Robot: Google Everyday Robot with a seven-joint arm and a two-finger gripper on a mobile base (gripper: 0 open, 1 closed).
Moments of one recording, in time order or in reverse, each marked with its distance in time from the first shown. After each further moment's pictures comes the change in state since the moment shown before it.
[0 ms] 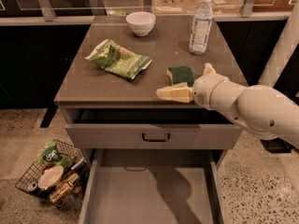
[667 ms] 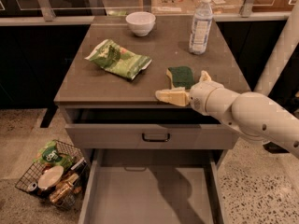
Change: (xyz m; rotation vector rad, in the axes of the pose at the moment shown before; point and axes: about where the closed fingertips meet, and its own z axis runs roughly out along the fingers) arm 0.028 0.004 0.014 -0.008 0.013 0.078
